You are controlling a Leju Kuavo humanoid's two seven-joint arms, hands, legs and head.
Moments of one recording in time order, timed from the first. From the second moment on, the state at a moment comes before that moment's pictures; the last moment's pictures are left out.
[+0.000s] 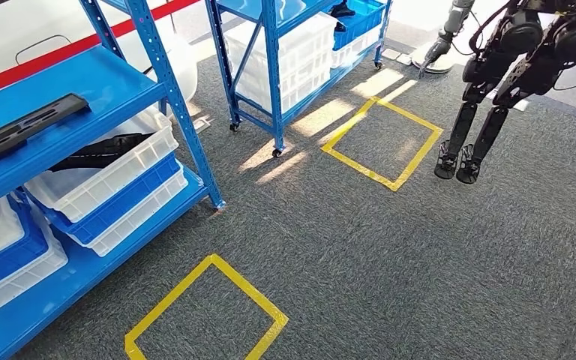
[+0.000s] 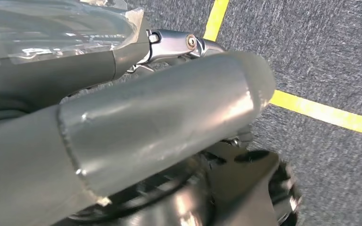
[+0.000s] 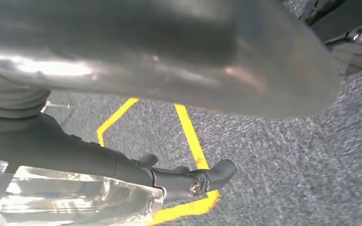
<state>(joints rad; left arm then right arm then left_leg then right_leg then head) -0.07 -0.16 0.76 -0.19 -1.02 0.00 -0.32 -0.08 0.10 -1.08 -0.20 1.56 -0.06 0.03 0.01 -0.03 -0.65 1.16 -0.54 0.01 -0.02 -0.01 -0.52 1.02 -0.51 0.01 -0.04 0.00</state>
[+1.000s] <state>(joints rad) -0.07 -0.16 0.76 -0.19 -1.03 0.00 -0.33 -0.08 0.10 -1.05 -0.20 1.56 -0.03 0.02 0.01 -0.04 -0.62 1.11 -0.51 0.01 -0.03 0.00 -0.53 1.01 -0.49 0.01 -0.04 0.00</state>
